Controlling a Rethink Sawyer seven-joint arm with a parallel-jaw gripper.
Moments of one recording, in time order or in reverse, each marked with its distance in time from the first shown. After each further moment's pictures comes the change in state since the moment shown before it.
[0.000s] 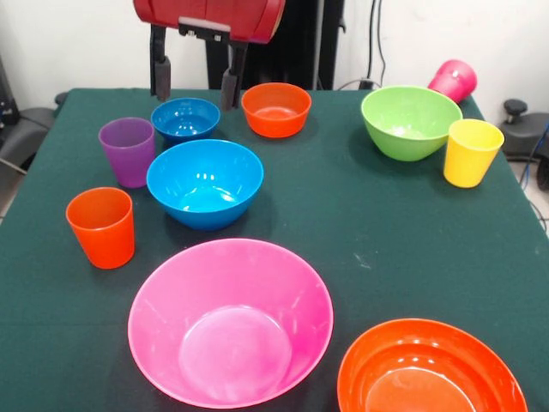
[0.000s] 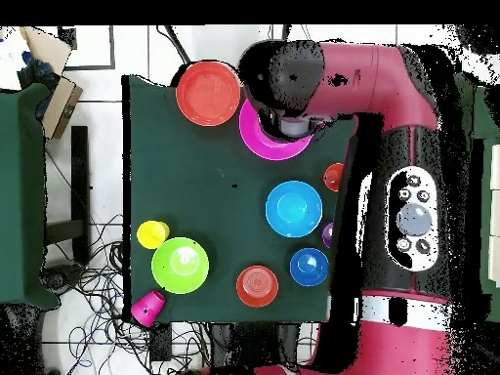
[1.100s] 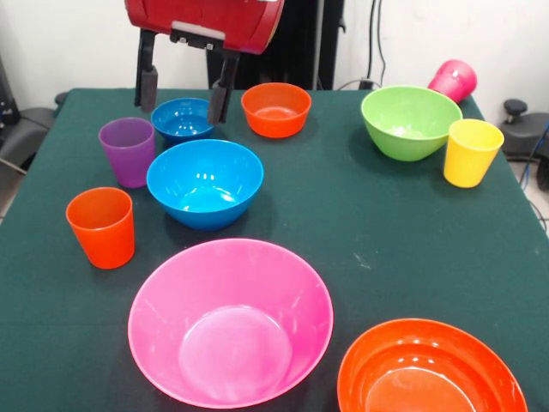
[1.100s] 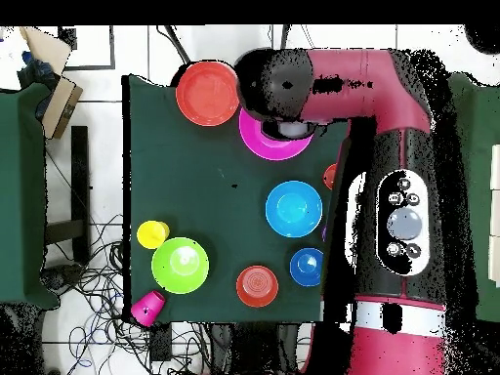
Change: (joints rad) arm 0.016 -0.014 -0.016 0.023 -0.058 -0.115 0.000
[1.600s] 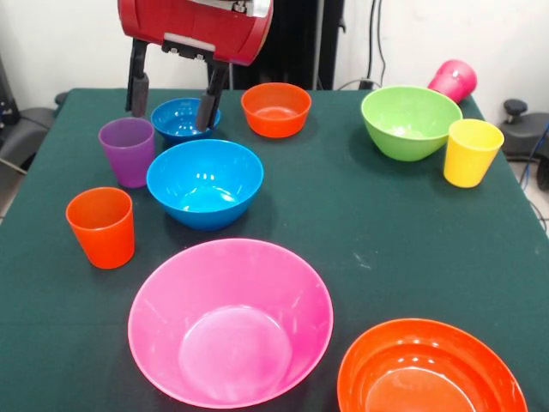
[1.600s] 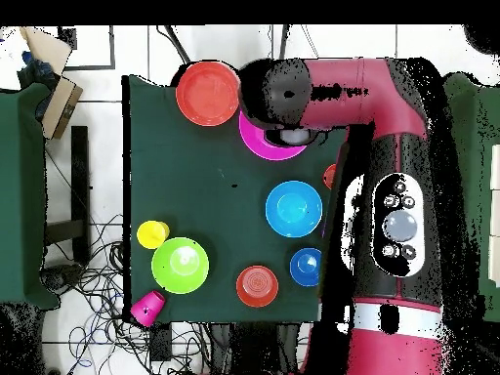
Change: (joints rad) arm 0.011 0.002 -0.030 0.028 -0.019 -0.024 0.000
